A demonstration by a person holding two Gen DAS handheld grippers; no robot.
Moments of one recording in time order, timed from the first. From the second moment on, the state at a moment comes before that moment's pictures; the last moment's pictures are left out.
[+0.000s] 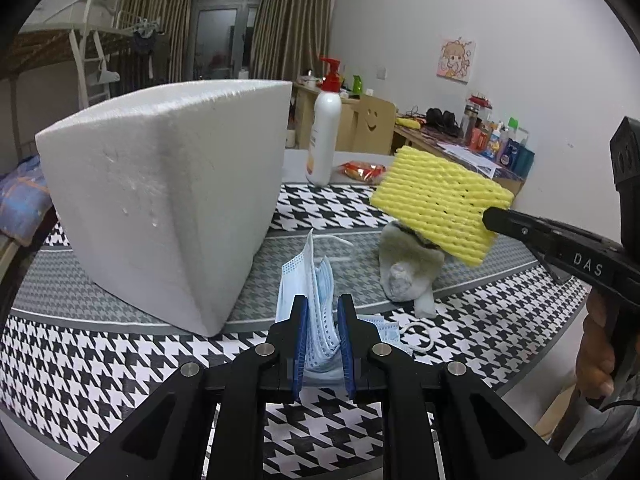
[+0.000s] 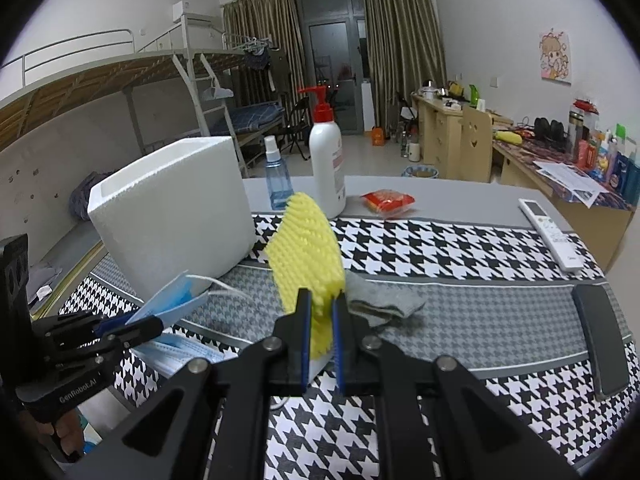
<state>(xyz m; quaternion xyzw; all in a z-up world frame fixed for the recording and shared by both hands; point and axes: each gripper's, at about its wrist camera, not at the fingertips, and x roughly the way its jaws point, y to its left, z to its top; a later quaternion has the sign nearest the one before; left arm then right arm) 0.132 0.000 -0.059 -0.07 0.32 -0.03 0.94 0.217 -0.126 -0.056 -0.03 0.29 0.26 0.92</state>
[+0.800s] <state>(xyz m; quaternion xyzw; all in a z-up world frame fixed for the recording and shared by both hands) 0.127 -0.001 -0.030 -0.04 0.28 -0.03 0.96 0.206 -0.127 -0.036 -0.03 0.26 0.25 0.93</state>
